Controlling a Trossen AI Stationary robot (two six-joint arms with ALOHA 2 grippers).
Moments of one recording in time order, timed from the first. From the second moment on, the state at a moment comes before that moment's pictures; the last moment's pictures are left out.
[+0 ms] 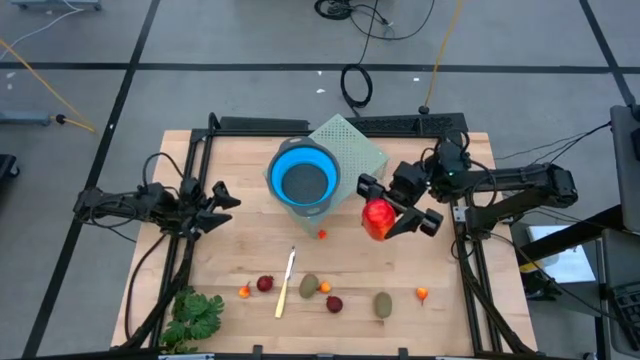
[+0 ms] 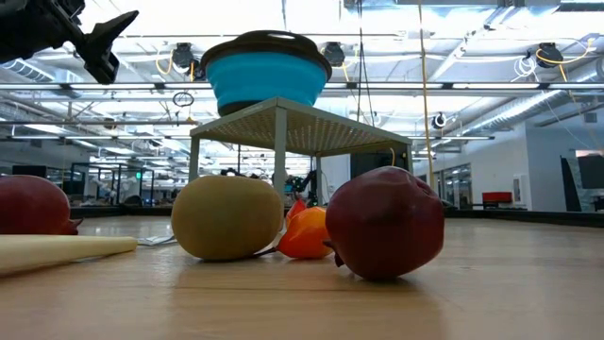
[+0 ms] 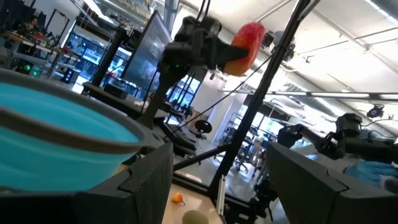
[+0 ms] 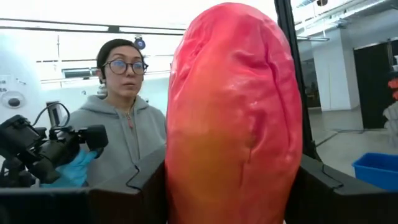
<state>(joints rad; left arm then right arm) -0.13 0.08 0.09 0.33 0.00 -0.47 -0.04 1.27 1.03 0.78 -0.90 0.59</state>
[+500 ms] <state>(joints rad) -0.13 0.08 0.09 0.32 0.00 -0.47 -0.04 1.27 1.03 0.71 -0.83 0.62</state>
